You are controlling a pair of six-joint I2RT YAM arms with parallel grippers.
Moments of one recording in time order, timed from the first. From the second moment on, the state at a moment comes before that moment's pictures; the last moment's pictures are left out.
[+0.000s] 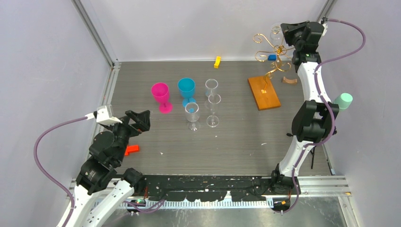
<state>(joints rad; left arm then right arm) -0.55 0.36 0.81 -0.52 -0.47 -0.50 -0.16 1.92 1.86 0.03 -0.14 1.07</state>
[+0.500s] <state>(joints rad) -0.55 0.36 0.81 -0.52 -0.47 -0.50 -0.16 1.91 1.86 0.01 -0.08 1.10</state>
